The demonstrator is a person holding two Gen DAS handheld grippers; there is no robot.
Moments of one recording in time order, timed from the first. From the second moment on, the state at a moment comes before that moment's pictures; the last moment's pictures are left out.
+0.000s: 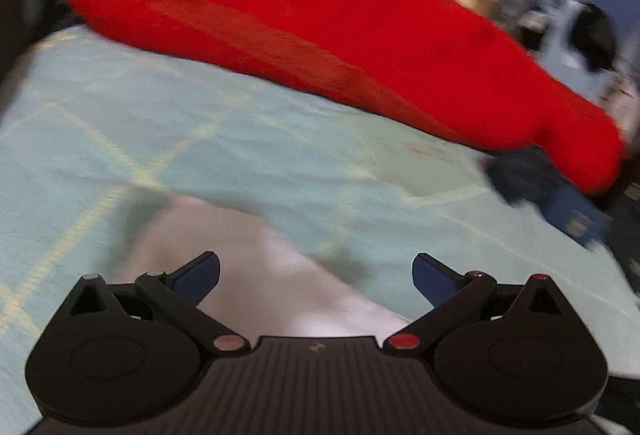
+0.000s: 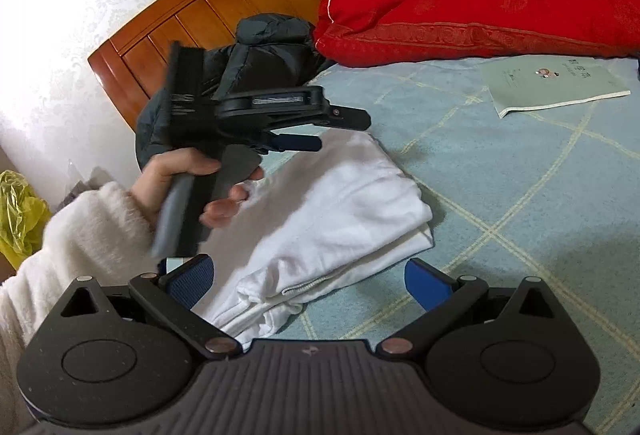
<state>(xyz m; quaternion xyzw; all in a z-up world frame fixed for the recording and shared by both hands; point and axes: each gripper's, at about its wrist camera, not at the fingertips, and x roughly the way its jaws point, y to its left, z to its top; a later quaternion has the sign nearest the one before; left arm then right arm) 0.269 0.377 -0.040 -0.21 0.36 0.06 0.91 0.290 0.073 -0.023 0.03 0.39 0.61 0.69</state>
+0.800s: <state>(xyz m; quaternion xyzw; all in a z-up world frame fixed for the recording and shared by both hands) 0.214 0.419 -0.054 -0.29 0.37 0.12 0.88 0.281 0.075 -0.019 0.02 0.39 0.62 0.69</state>
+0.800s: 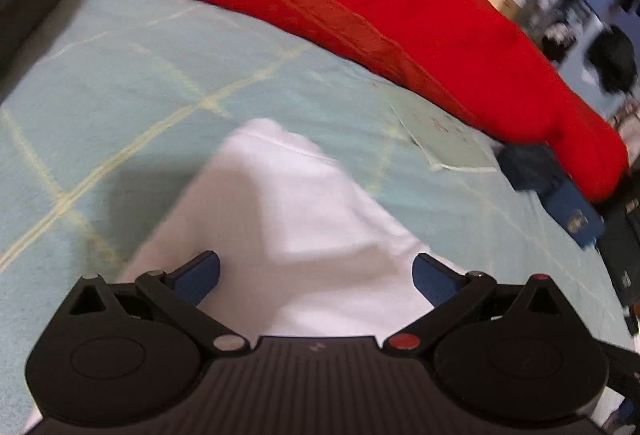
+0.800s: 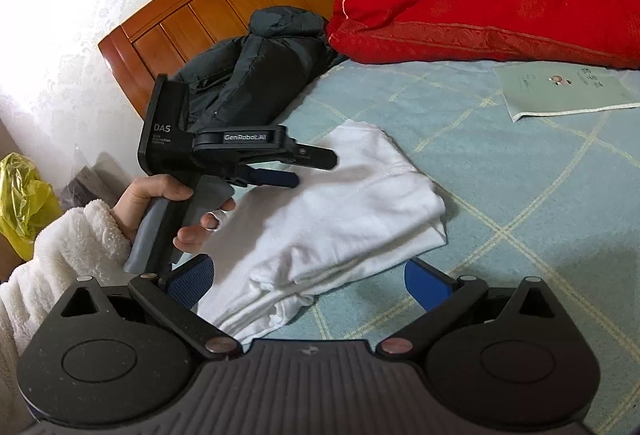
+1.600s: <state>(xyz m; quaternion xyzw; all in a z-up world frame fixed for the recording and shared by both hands) 0.062 0.298 -0.020 0.03 0.37 0.21 0.91 0.256 0.112 -0.025 -0.08 0.34 0.60 0.72</state>
